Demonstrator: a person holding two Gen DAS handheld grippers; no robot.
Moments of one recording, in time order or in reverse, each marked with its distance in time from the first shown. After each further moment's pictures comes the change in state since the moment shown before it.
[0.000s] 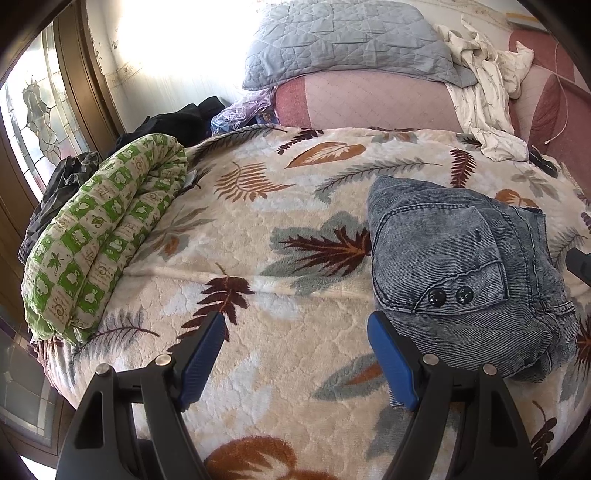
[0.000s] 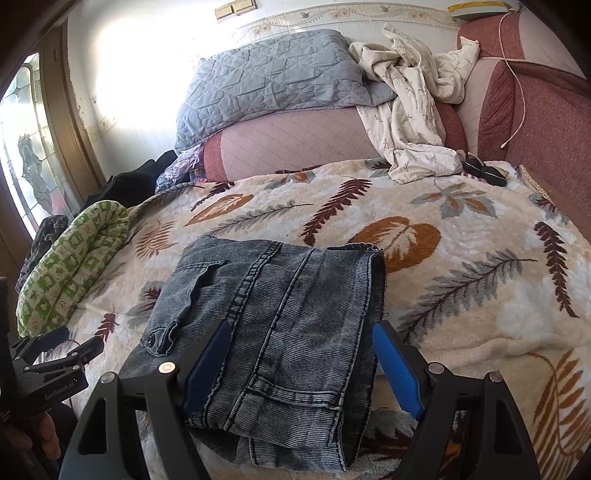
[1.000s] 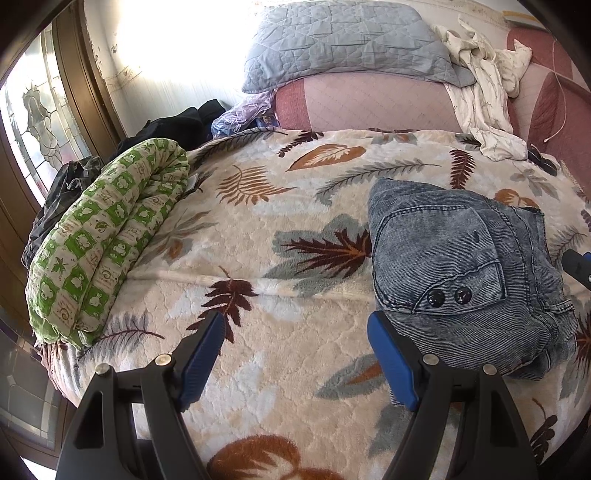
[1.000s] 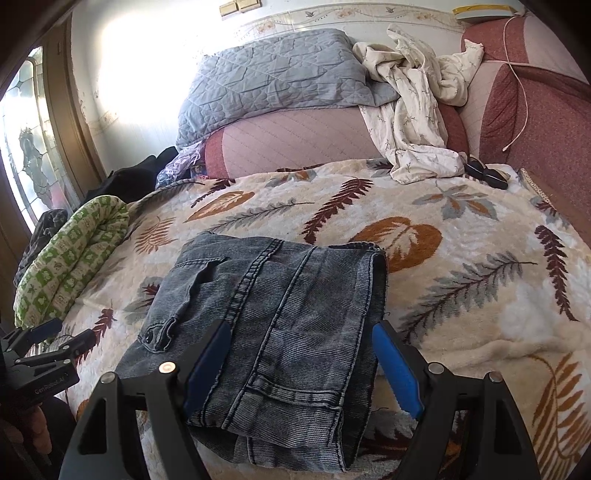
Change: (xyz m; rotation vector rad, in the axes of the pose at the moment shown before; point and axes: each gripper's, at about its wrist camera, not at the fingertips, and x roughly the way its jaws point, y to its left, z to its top) left arm -0.004 0.001 0.001 0.011 -0.003 0.006; right arm 0.001 0.002 -0.002 -0.010 -0.002 -0.007
